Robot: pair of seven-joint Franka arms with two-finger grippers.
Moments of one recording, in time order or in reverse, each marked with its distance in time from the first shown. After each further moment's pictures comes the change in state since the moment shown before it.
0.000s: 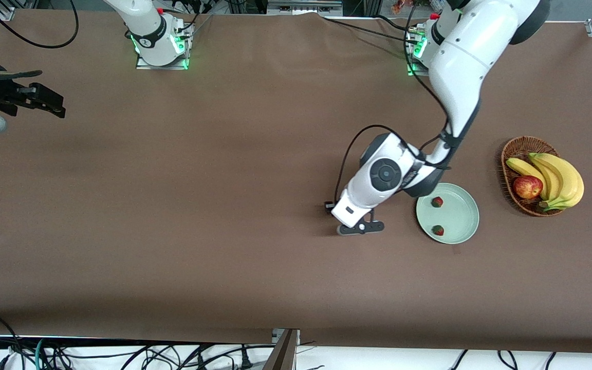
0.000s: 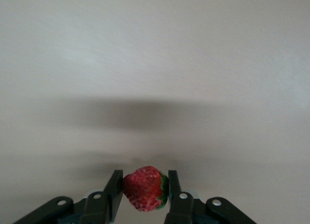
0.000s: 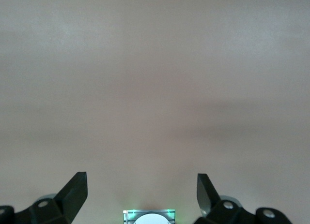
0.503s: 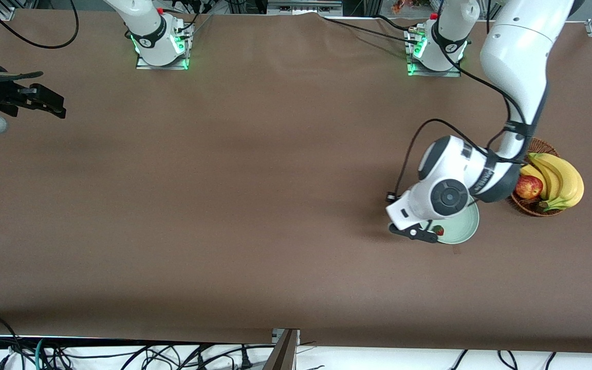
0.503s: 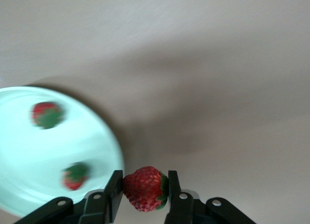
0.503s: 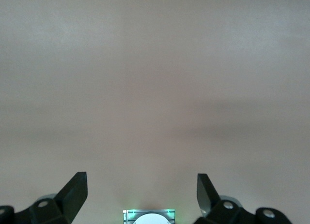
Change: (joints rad) left arm 0.183 -0.091 0.027 -0.007 0.108 -0.396 0.570; right arm 0.000 0.001 0.002 0.000 0.000 0.000 -0.001
